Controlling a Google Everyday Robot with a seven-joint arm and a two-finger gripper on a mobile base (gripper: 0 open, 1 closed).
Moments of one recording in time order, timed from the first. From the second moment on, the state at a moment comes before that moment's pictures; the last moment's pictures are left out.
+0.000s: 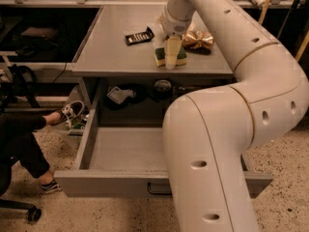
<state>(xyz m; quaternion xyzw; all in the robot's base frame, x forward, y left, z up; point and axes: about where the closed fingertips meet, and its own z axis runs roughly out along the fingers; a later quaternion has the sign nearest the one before) 0.800 -0.048 0.865 -0.76 0.61 -0.05 0.22</state>
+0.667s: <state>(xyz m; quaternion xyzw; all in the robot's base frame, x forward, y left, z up) 0.763 -0.073 0.942 -0.74 0.64 -0.08 0.19</state>
